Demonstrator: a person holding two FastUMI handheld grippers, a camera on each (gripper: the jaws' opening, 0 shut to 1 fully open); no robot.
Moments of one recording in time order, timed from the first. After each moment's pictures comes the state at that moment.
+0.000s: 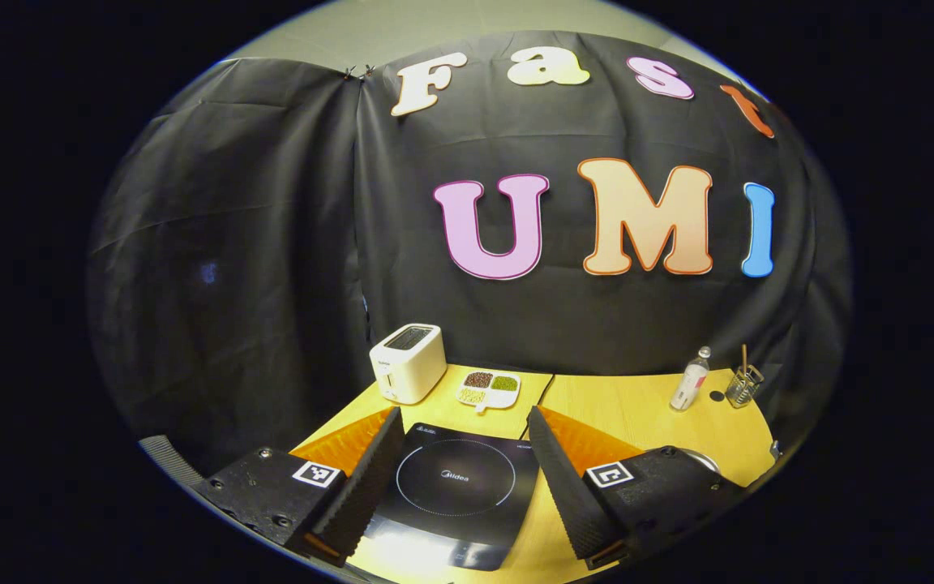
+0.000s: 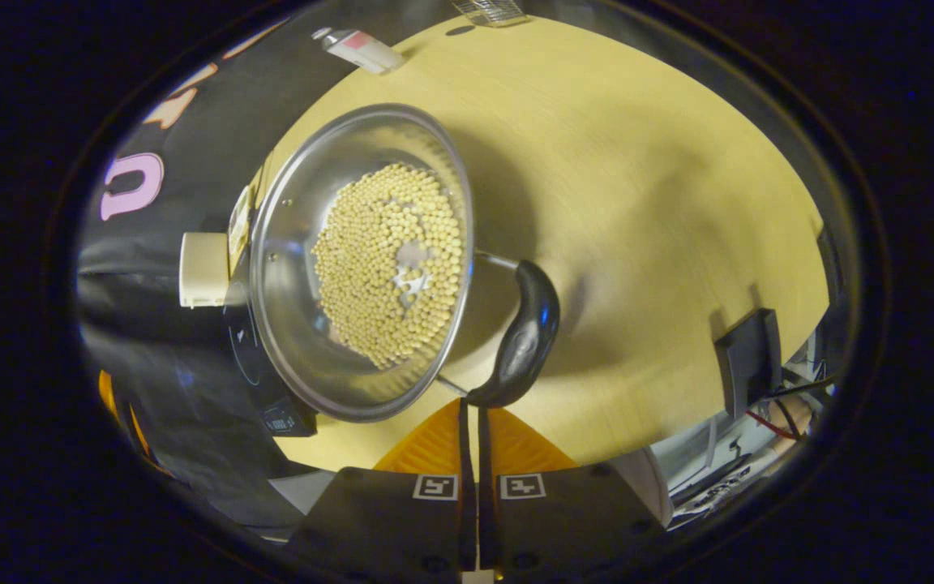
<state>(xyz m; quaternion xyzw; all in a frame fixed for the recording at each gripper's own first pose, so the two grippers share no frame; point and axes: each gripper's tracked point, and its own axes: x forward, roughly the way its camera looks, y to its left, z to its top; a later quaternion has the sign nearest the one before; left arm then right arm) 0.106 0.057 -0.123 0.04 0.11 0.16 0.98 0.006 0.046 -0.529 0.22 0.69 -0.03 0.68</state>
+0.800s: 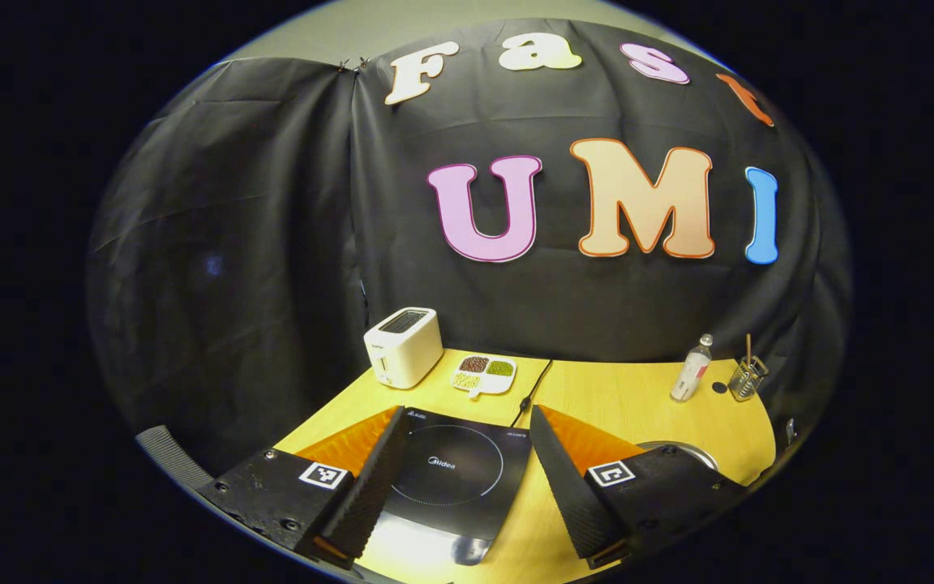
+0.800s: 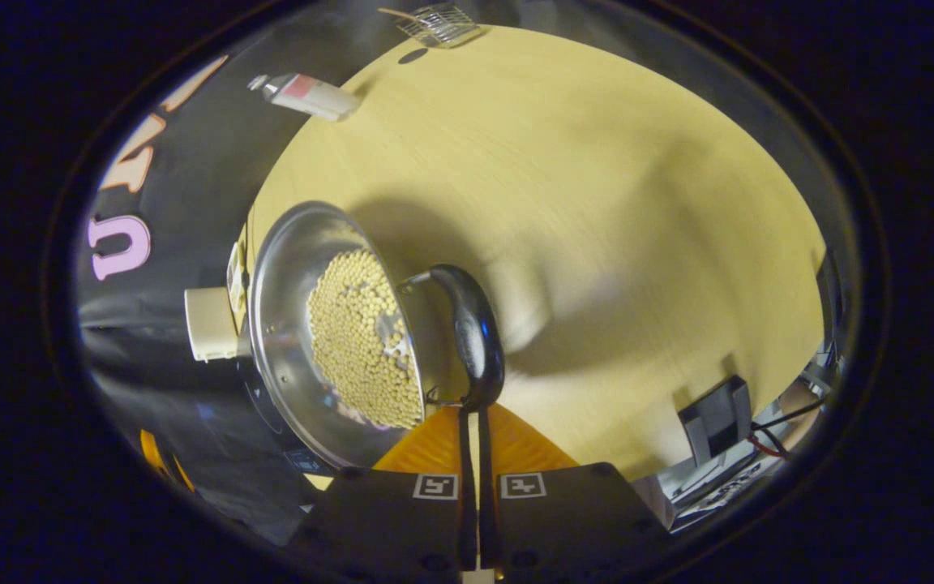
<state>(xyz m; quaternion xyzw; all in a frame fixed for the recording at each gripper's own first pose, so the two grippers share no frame) 0.115 0.036 -0.155 0.04 0.13 0.17 0.98 0.085 0.010 -0.543 0.27 0.67 -0.06 0.69</state>
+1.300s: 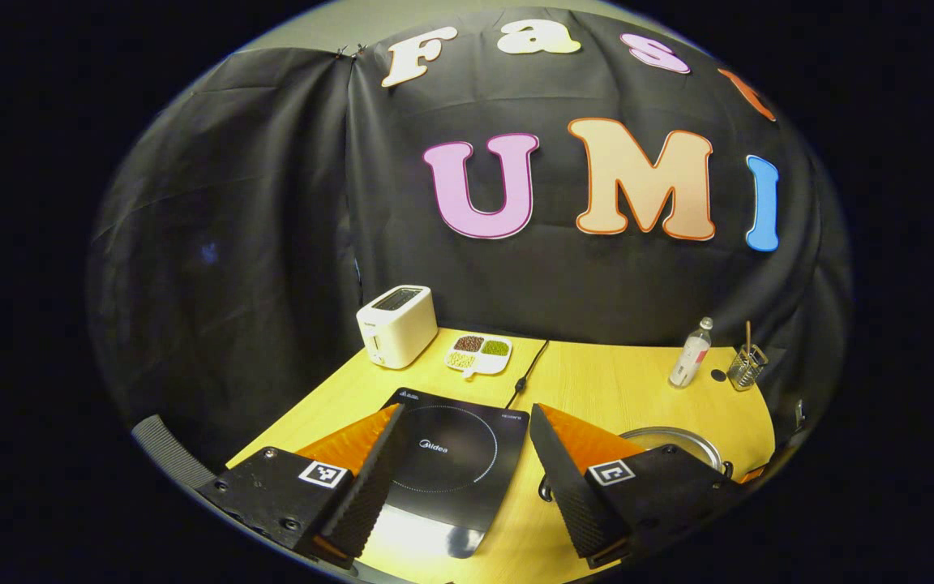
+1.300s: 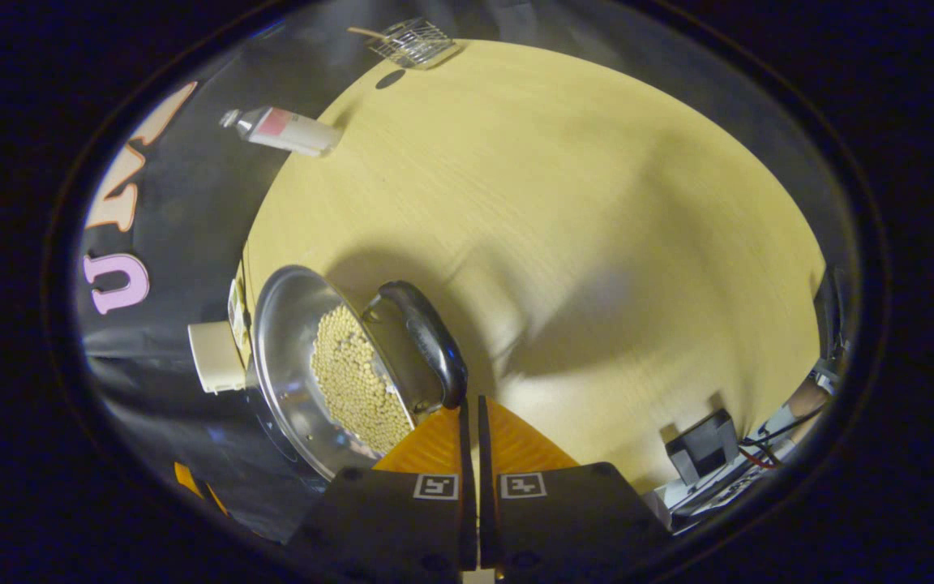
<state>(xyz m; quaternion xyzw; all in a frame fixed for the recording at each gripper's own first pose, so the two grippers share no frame) 0.118 0.032 -0.189 0.02 0.17 0.17 0.97 0.119 -0.014 -0.541 0.29 0.64 -0.09 0.70</state>
